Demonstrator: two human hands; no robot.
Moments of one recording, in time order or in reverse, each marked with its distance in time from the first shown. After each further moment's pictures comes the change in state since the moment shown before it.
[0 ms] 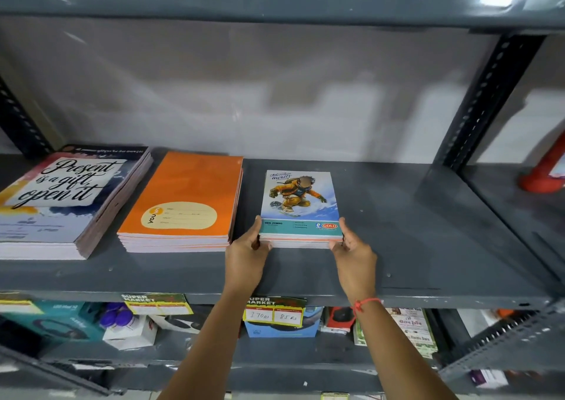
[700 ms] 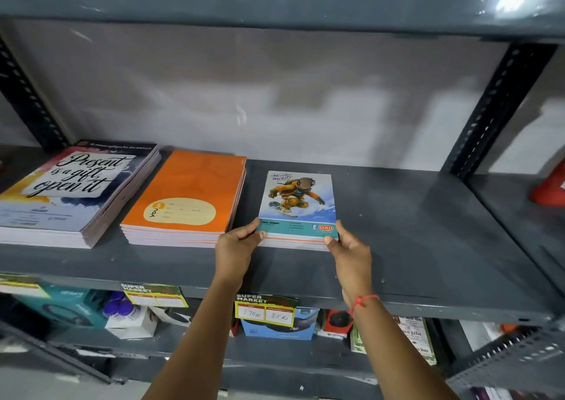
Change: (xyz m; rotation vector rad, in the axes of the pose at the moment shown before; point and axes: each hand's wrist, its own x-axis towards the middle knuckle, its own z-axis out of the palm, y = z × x) left_hand 0.005 0.011 -0.002 -0.380 0.054 -0.156; right_hand 0.010 -0.001 -0.005 0.309 -0.118 0.133
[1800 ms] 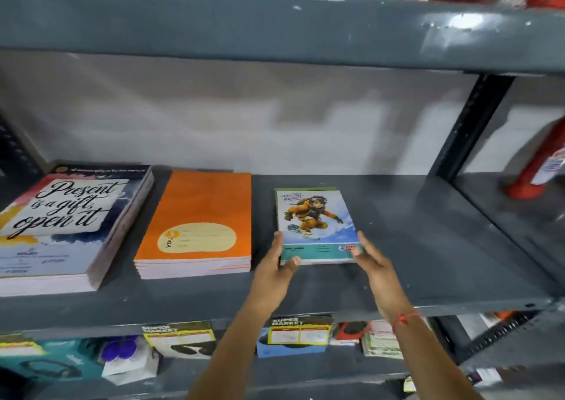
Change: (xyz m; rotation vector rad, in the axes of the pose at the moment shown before) left_hand -0.001 0.007 -0.016 0.284 -0.480 0.051; right_hand -0.015 -0.011 0.005 -0.086 -0.068 0.067
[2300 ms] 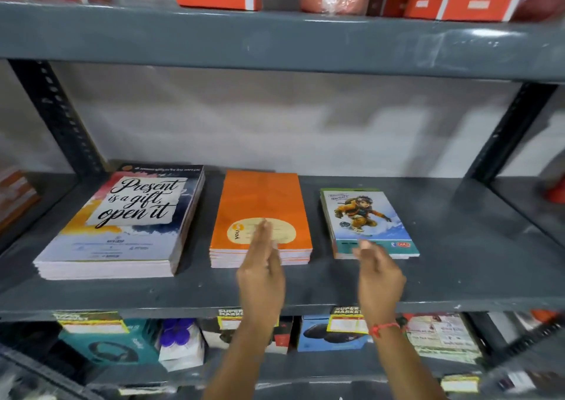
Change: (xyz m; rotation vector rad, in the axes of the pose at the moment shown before) left_hand -0.056 -0.002 -0.095 0.169 0.679 0.458; right_hand -0.049 -0.009 0.125 -0.117 0.562 -0.350
